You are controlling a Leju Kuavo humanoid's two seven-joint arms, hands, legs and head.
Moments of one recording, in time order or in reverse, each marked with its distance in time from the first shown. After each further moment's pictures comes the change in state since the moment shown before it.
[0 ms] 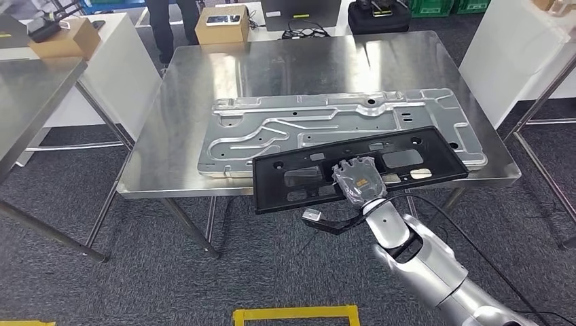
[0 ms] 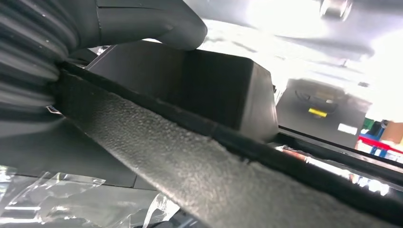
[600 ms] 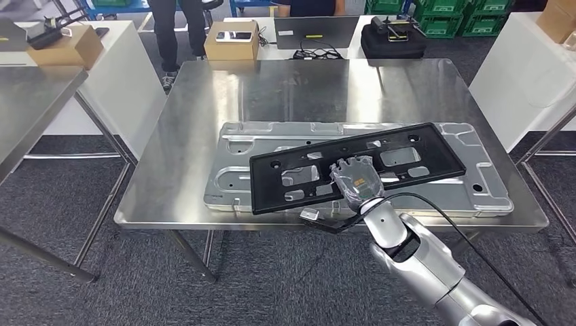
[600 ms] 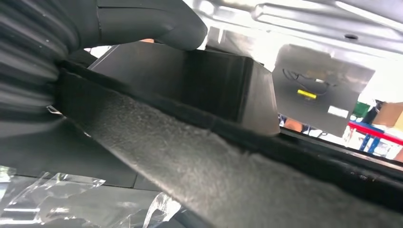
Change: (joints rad) left arm 0.002 0.007 -0.001 0.004 -0.001 0.000 0.000; right arm 0.000 0.007 -0.001 0.015 0.009 -0.013 0.000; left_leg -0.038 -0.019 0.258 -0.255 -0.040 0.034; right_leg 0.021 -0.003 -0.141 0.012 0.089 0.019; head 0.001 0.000
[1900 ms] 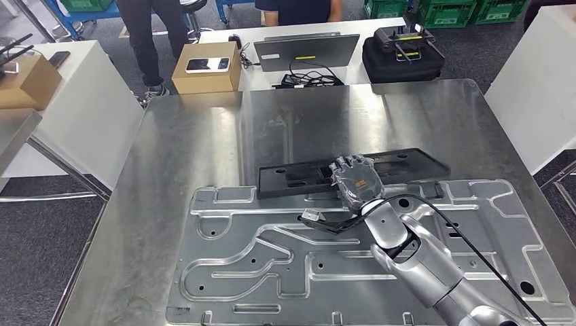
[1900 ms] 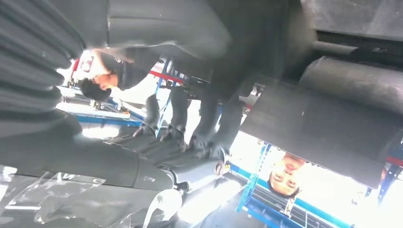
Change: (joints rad) left arm -0.020 -0.005 -0.003 0.004 -0.015 0.012 -0.038; right arm 0.011 -0.001 -0.005 0.013 -0.006 -0.008 0.000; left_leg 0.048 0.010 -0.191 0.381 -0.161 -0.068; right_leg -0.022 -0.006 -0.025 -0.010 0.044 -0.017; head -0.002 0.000
